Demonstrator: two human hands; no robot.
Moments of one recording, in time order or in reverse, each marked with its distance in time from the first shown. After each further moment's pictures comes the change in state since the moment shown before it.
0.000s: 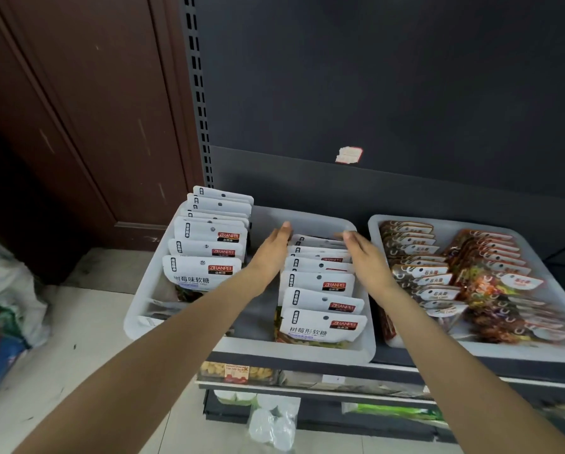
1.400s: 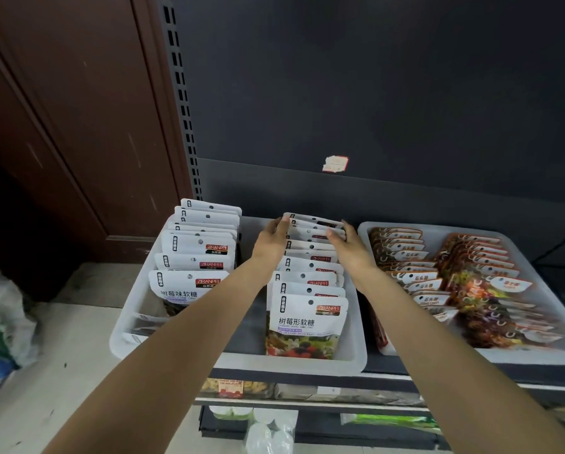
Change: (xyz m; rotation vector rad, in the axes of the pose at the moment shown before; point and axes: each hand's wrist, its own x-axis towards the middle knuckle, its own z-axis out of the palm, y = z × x) left_hand 0.031 0.021 0.019 0.061 0.161 -0.003; right_hand 0.025 -0.025 0.001 0.035 0.021 0.262
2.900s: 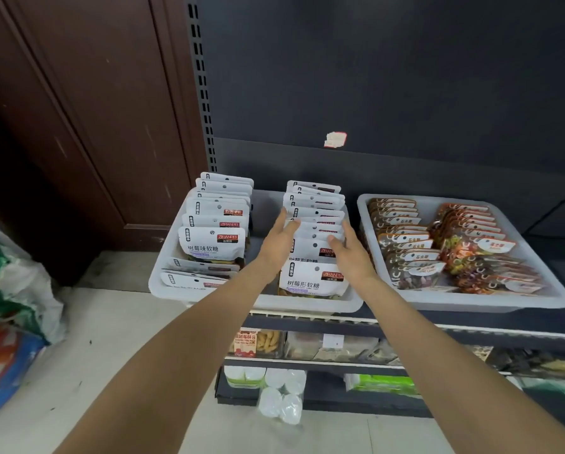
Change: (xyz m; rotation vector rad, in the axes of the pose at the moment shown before) left_hand -0.068 -0.045 -0.011 -0.161 -0.231 0.104; right_hand -0.089 0.040 0.015 0.052 0.010 -0.189
